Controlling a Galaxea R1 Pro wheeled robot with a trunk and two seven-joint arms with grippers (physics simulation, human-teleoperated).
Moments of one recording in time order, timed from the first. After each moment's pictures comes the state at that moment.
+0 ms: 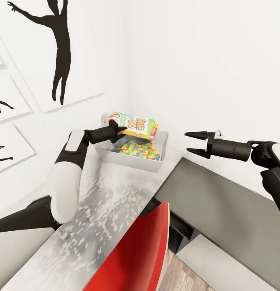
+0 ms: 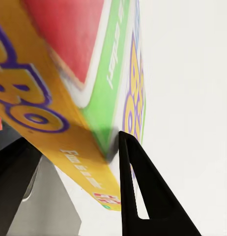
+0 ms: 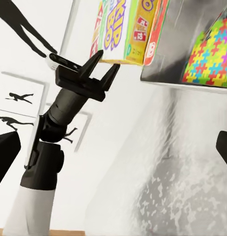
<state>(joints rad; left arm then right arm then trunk) -1.33 -0.15 0.39 -0.67 0.93 0.96 0.00 -0.95 -0.52 0.19 -1.44 -2.04 1.03 -0.32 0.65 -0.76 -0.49</state>
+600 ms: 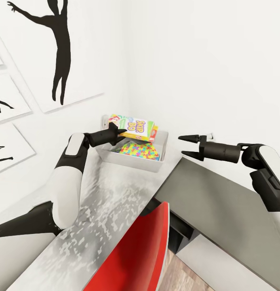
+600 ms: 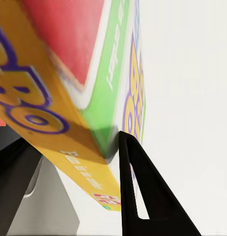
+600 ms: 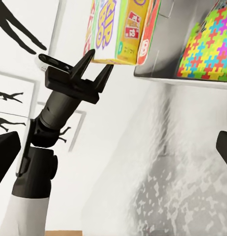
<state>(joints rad) -1.29 -0.16 0.39 -0.72 0.96 0.96 0.02 -0.94 -0.45 0.19 -1.40 -1.96 1.04 -0.31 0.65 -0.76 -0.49</state>
